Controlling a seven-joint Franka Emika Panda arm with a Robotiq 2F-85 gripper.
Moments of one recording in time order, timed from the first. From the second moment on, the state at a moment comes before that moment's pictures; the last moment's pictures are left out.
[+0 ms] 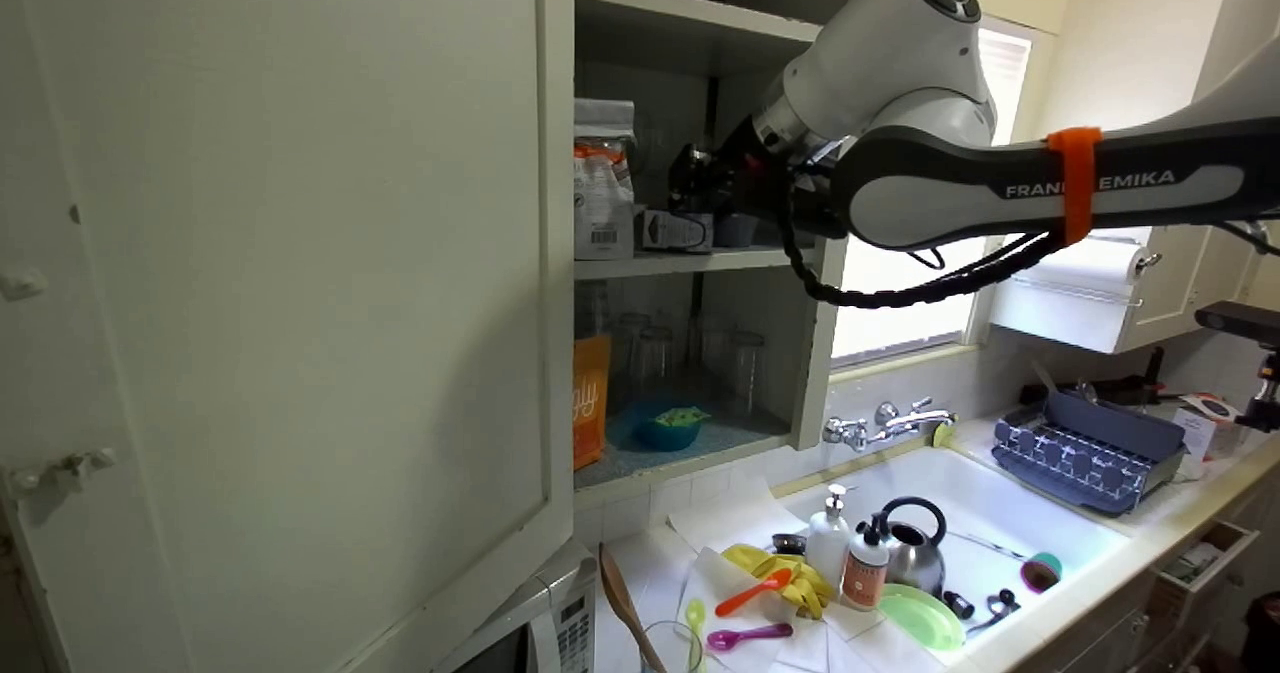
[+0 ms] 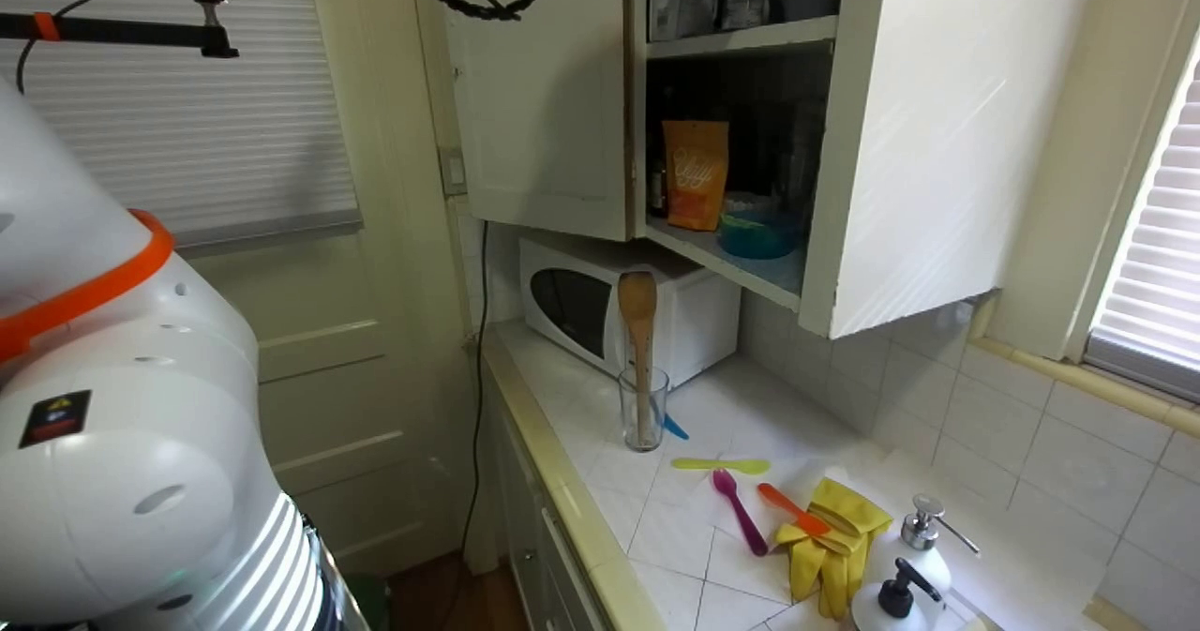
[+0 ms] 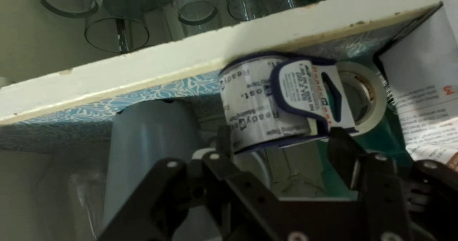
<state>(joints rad) -0.21 -0.33 0.26 -1.95 -0.46 2.56 0.91</state>
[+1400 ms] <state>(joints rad) -0.19 -0.31 0.25 -1.95 -0.50 2.56 0.88</state>
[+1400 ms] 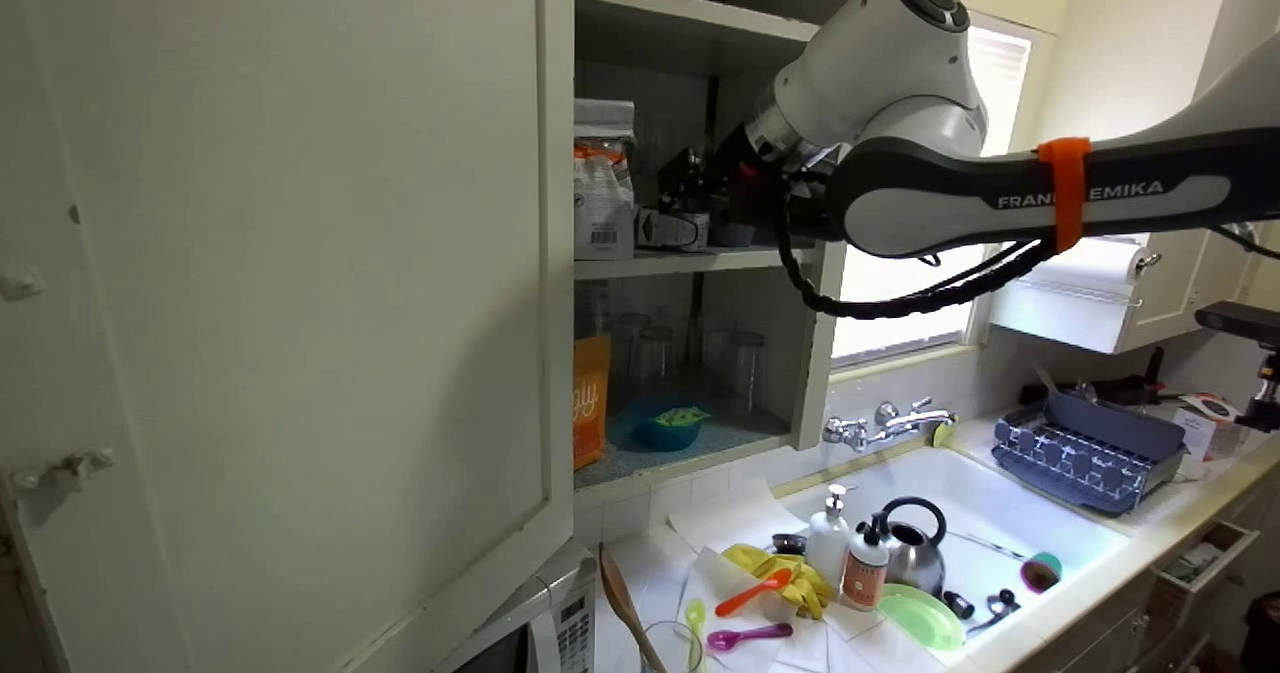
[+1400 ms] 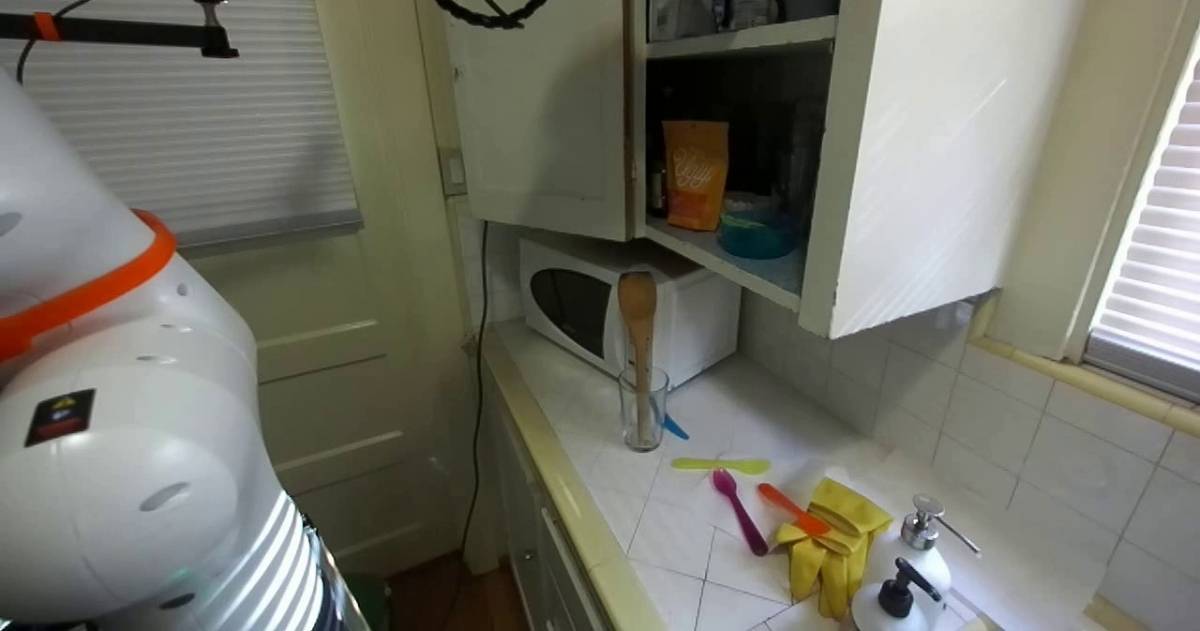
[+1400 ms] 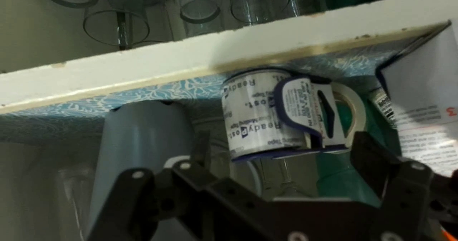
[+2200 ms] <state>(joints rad) -0.18 -0.27 0.20 -1.95 -0.56 2.58 0.81</state>
